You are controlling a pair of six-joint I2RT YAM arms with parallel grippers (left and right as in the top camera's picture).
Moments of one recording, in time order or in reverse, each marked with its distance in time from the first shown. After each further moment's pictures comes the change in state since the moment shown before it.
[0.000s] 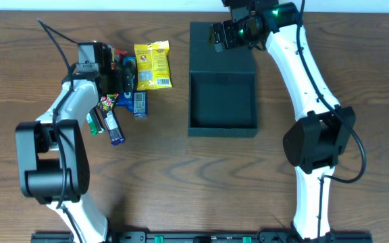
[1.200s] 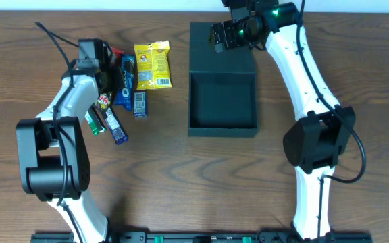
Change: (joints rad) left arm 0.000 0.015 0.087 -0.088 -0.010 -0.108; right arm 0.000 0.000 0.000 -0.008 0.000 0.000
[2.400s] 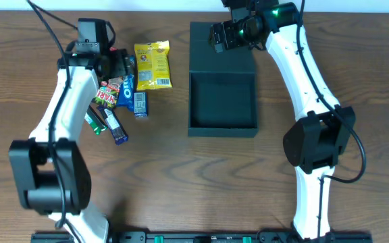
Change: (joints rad) left arm -0.063 -0.100 0.128 -0.205 -0.092 -0.060; right arm 0.000 0.000 0.000 -0.002 0.000 0.000
